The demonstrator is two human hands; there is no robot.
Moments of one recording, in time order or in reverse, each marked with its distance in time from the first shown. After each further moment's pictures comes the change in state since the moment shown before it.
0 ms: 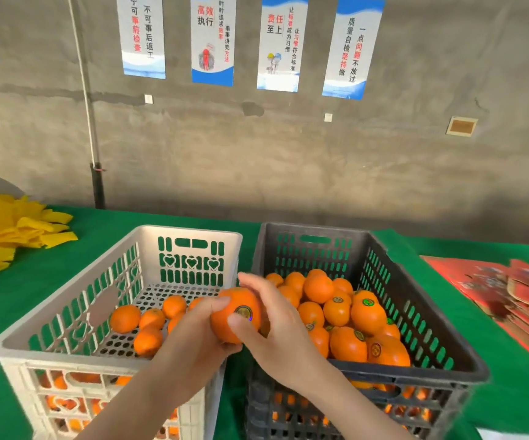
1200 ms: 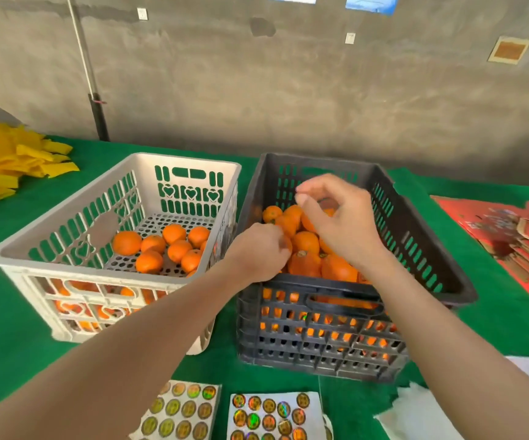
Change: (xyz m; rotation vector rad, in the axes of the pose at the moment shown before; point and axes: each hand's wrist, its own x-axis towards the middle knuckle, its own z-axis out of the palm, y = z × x) left_hand 0.075 -0.048 0.045 1.655 0.103 0.333; right_hand 0.011 0.037 -0.084 -0.157 0.331 -0.191
